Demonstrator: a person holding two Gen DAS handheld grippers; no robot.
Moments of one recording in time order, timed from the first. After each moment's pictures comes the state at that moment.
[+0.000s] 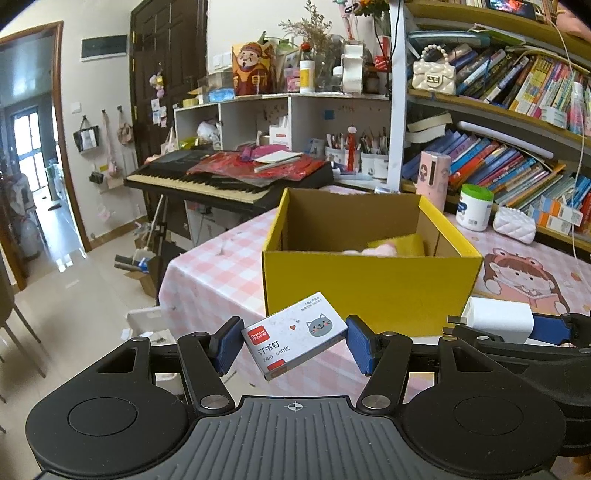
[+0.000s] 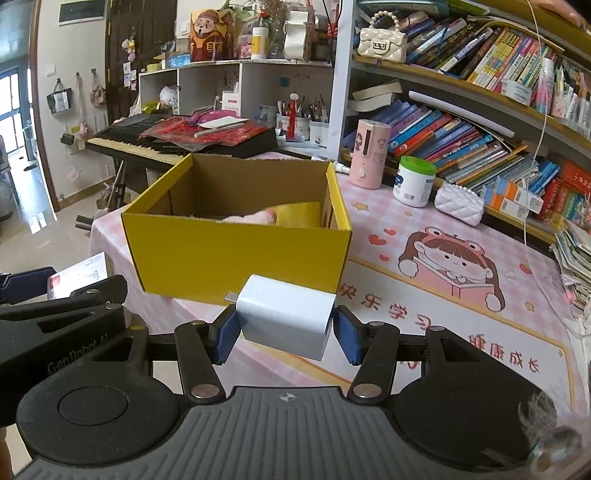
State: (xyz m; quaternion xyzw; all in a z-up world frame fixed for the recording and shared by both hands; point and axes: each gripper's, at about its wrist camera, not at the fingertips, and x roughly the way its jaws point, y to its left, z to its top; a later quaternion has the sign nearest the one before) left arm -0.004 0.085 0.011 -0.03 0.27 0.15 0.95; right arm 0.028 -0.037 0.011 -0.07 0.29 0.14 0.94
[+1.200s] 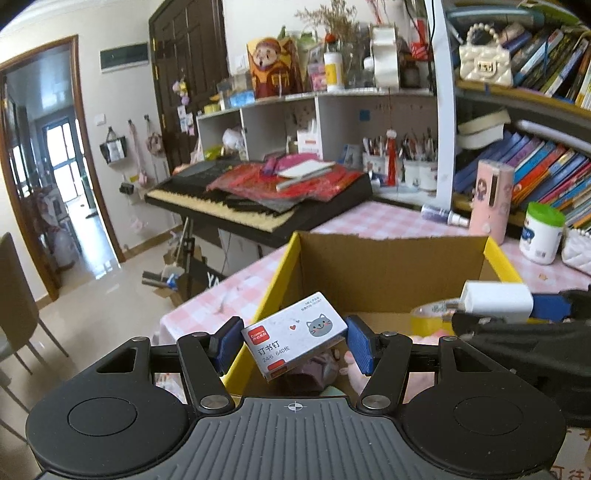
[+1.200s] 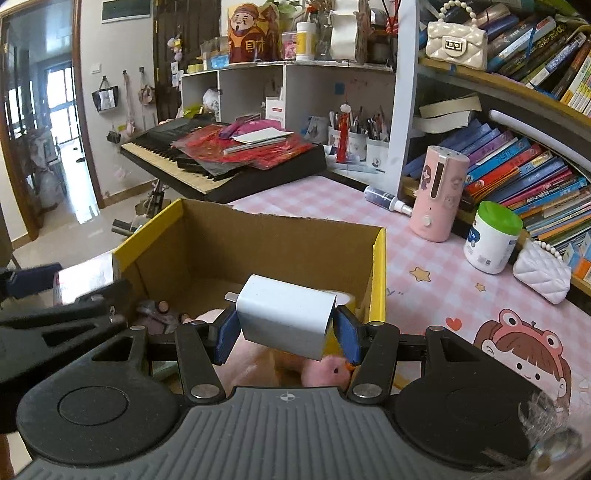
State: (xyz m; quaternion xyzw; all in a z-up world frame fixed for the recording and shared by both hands) left arm 0.145 0.090 0.009 -0.01 0.28 0.23 0.93; right arm 0.213 -0.015 0.016 -0.08 0.29 0.24 0.92
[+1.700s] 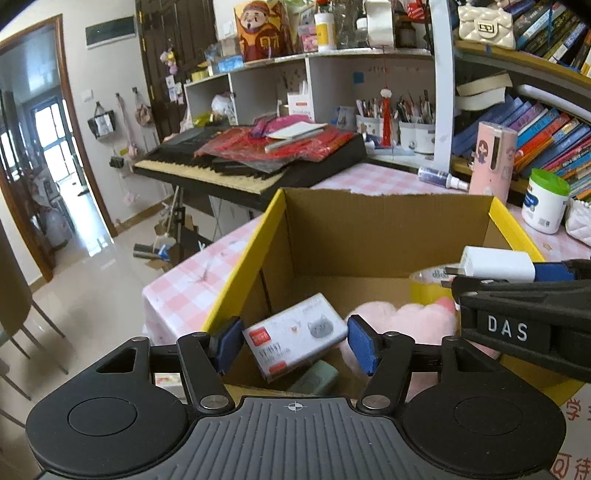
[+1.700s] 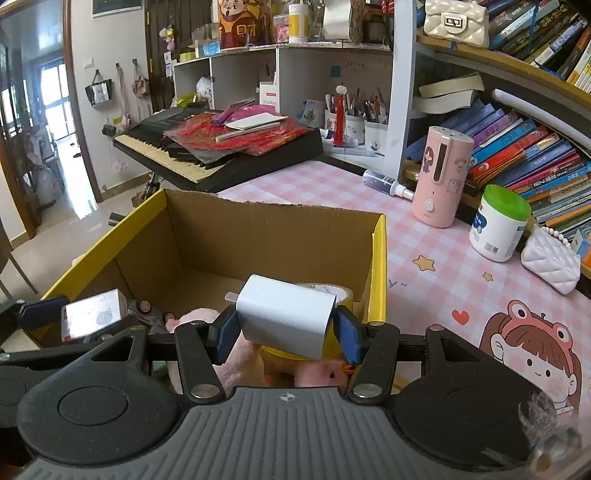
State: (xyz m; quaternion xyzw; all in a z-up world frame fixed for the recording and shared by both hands) left arm 0.163 0.091 -0.014 -0.02 0.33 0.21 0.92; right arm 0.236 -0.013 0.003 -0.07 0.32 0.24 0.91
